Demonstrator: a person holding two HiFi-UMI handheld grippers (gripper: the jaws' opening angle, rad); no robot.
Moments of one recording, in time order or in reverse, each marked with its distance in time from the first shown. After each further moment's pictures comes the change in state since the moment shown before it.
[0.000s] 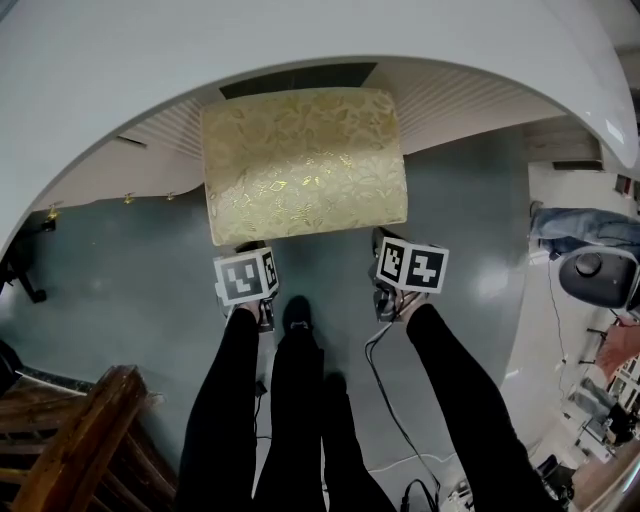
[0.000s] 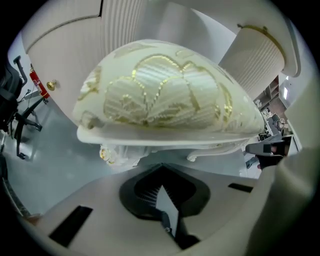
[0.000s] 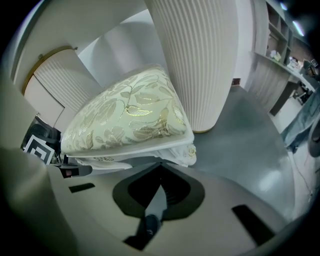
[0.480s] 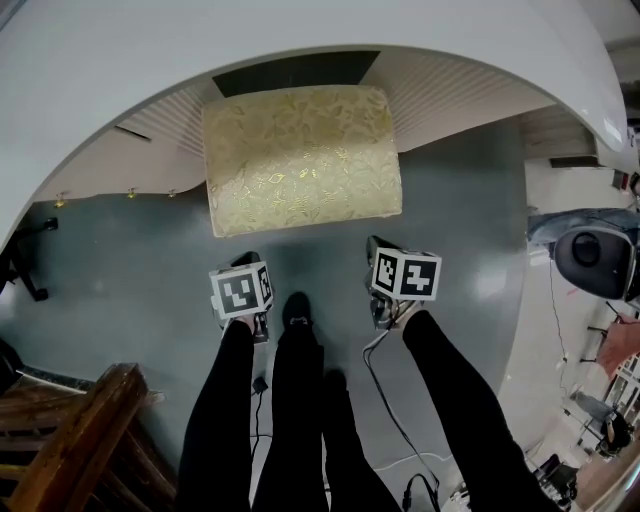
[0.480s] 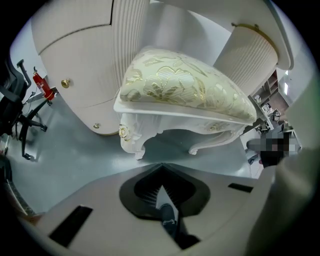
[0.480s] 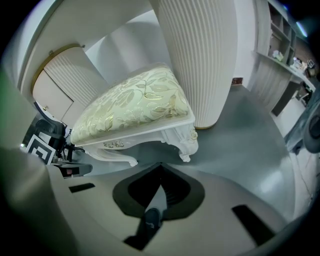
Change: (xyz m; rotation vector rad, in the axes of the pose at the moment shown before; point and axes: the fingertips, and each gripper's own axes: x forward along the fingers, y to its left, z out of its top) left arm -0.025 0.010 -0.030 0.022 0.005 0.025; right arm -0.017 0.009 -0.027 -0.033 0.017 0.027
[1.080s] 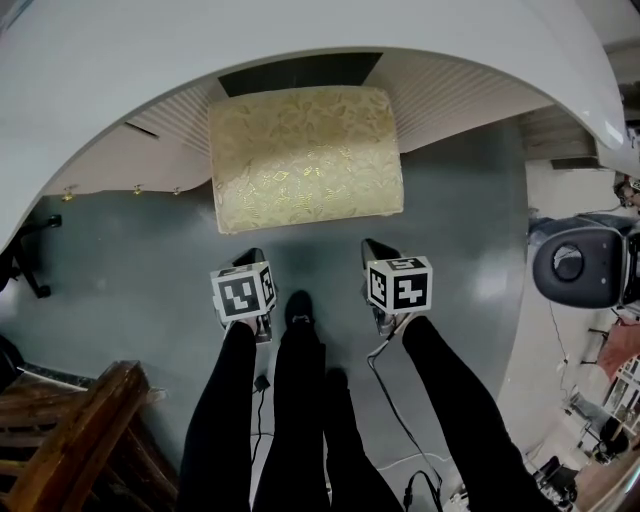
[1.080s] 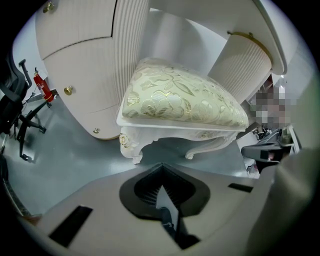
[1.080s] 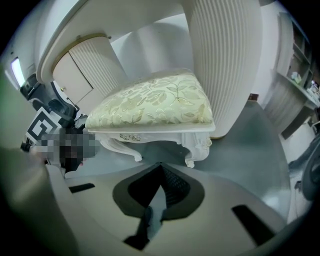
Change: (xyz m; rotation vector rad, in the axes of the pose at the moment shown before) left arm -0.018 -0.008 0.010 -0.003 -0.056 -0.027; right arm -0.006 0.025 -0.011 -0.207 -0.015 0.059
